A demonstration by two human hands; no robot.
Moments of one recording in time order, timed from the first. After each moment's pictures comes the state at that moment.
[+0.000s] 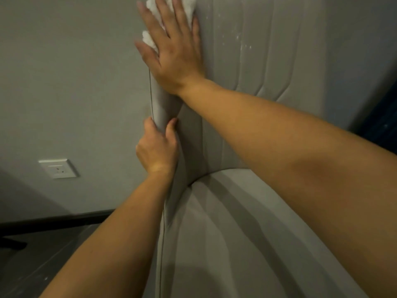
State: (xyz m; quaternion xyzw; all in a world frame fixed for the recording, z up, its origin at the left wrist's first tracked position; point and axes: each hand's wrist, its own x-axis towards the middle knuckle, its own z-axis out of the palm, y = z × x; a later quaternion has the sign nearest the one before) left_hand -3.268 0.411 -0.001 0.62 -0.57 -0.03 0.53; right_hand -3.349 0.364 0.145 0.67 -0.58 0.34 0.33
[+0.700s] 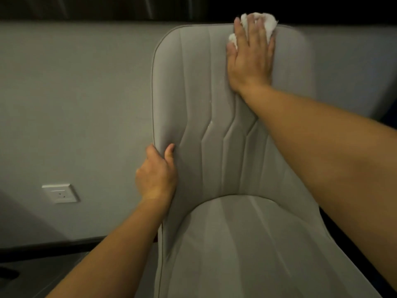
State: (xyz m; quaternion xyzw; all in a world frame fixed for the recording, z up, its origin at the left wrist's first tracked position) left_hand -3.265 0.416 0.012 0.65 -0.60 -0.03 0.46; right_hand -3.495 0.348 0.194 0.56 -0.68 0.35 0.32
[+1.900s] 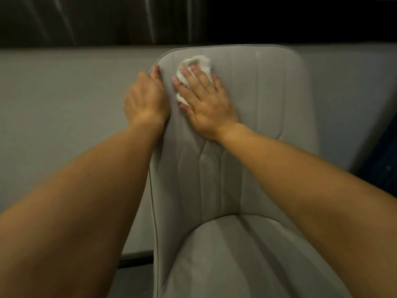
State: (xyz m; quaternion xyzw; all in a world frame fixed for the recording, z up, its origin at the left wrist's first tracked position) left_hand -3.290 0.307 0.182 0.61 -0.60 0.03 0.52; right_hand -3.449 0.338 0.147 0.70 -0.47 0.29 0.46
